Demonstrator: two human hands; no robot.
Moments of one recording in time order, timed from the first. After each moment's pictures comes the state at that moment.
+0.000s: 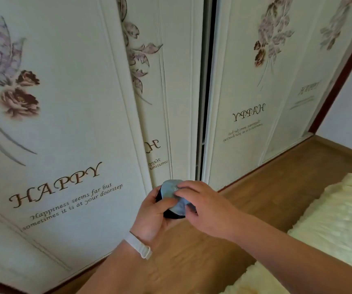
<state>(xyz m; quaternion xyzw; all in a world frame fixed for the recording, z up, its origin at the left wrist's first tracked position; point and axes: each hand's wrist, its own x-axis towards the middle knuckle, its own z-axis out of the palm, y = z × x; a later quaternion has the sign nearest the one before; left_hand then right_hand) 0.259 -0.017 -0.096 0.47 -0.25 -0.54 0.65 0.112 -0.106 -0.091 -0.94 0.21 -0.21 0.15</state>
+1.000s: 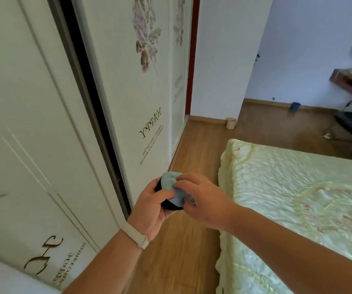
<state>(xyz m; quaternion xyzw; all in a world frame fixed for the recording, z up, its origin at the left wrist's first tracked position) 0.308 -0.399 -0.106 0.32 -0.37 -0.77 0.40 0.142 -0.357 -0.088 -0.79 0.56 -0.24 0.06</state>
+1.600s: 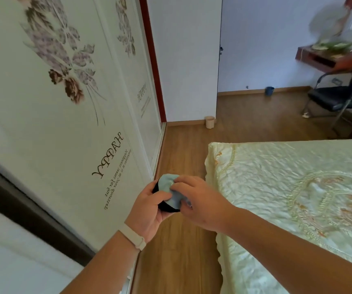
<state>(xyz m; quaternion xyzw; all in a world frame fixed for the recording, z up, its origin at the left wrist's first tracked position) 0.111 -0.544 -0.086 0.33 -0.43 -0.78 0.31 -0.046 -0.474 -0.096 -0.74 0.60 -0.31 0.05</state>
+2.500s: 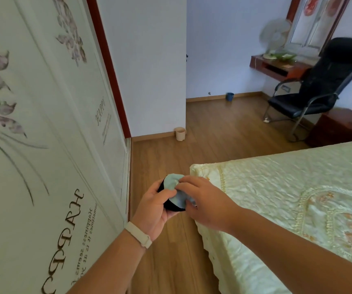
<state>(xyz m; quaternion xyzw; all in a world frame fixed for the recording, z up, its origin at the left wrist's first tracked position) -0.048 -0.898 -0.105 0.26 -0.42 -0.85 0.20 -0.179 -0.787 -0.095 -0.66 0.70 -0.26 0.00</state>
